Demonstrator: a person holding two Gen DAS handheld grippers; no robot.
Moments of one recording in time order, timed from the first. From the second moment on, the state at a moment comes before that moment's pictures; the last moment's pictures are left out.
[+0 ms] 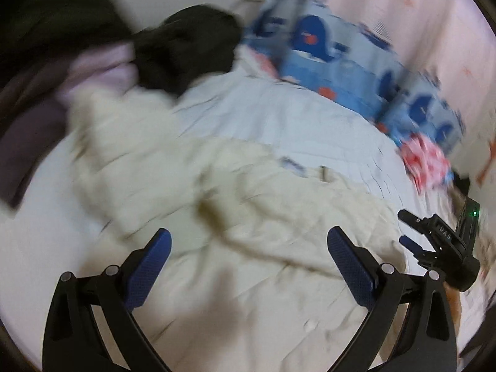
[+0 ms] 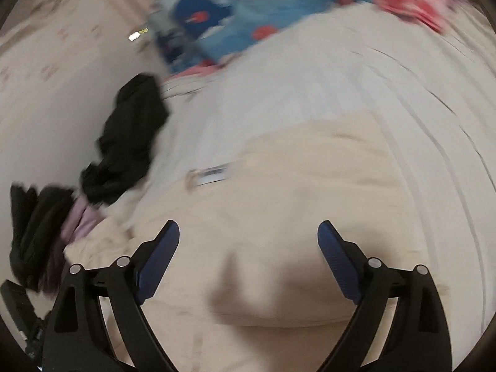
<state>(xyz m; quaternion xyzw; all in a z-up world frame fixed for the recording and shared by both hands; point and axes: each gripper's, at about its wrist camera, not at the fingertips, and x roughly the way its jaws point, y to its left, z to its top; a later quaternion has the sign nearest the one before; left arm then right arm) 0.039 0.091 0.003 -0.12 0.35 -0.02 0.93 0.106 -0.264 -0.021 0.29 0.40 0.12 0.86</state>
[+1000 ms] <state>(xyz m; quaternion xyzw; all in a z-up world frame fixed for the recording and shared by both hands) 0.062 0.212 -0.041 -0.21 0.48 -0.02 0.85 0.037 -0.160 -0.060 0.30 0.43 0.34 0.78</state>
